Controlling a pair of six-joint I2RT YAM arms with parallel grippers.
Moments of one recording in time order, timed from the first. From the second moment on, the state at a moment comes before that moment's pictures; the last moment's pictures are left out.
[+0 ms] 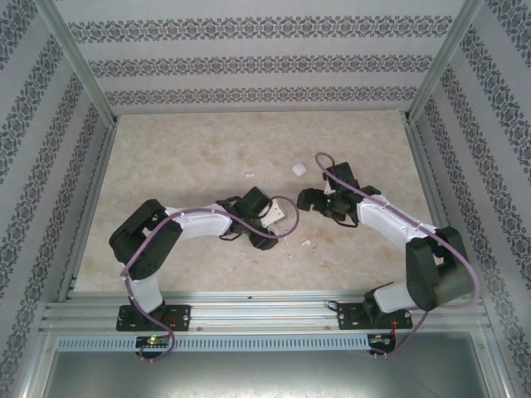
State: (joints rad) left arm -0.76 1.81 1.00 -0.26 0.18 0.16; right arm 0.34 1.43 0.84 -0.44 -0.20 0.57
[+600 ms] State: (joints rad) left arm -0.76 1.77 0.89 -0.09 0.22 0.17; right arm 0.34 1.42 0.79 -0.35 -0.38 0.64
